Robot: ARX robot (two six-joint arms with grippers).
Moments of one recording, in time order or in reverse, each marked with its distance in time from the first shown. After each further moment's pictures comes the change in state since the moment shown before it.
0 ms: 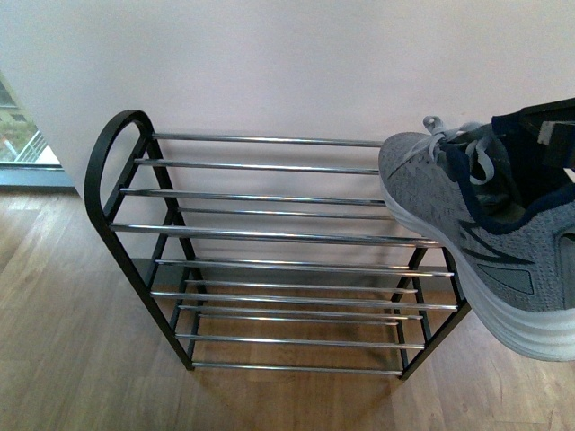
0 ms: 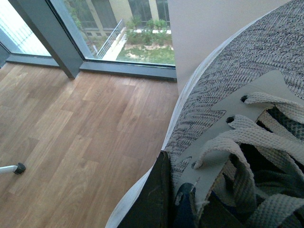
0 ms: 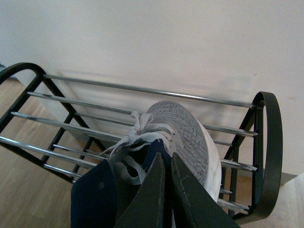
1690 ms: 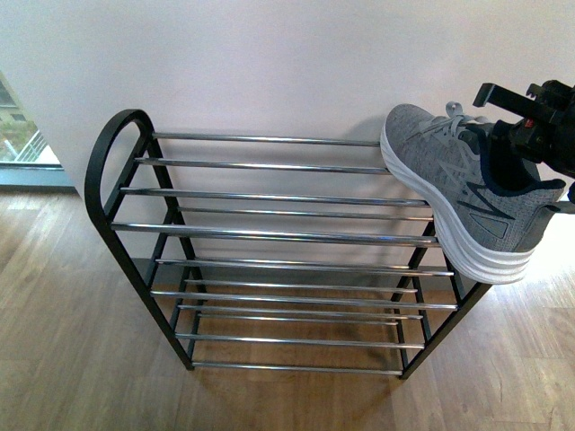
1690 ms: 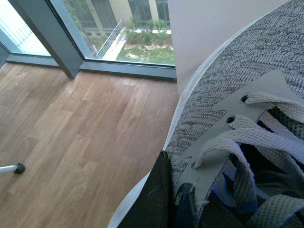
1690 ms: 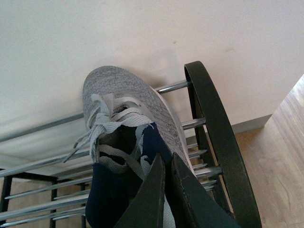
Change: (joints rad) left arm 0.000 0.000 0.000 0.000 0.000 0.000; right arm -0.078 0.433 0.300 -0.018 0.230 0.317
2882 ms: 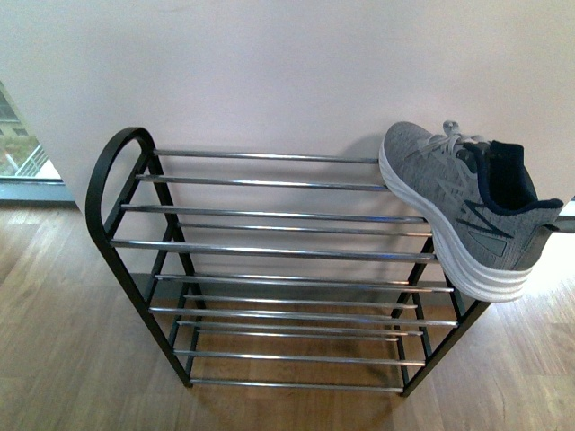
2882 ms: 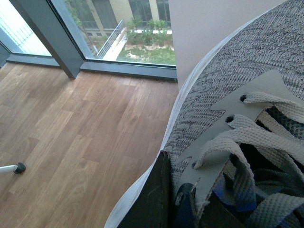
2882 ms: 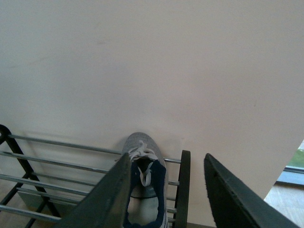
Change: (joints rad) left arm 0.000 -0.001 0.000 0.000 -0.002 0.000; right arm -0.145 -0.721 -0.539 0.297 -0.311 -0.426
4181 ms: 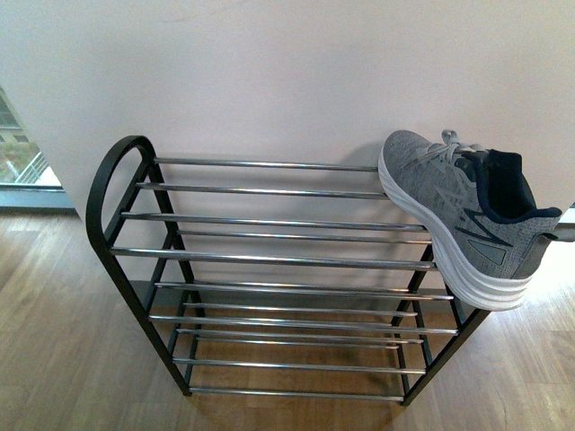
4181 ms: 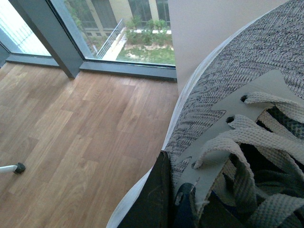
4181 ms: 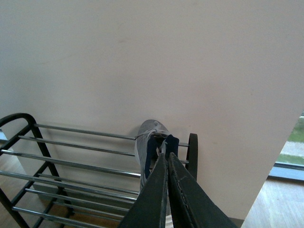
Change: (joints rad) left arm 0.000 0.000 0.000 0.000 0.002 0.000; right arm 0.131 -0.802 -0.196 -0.581 0.124 0.006
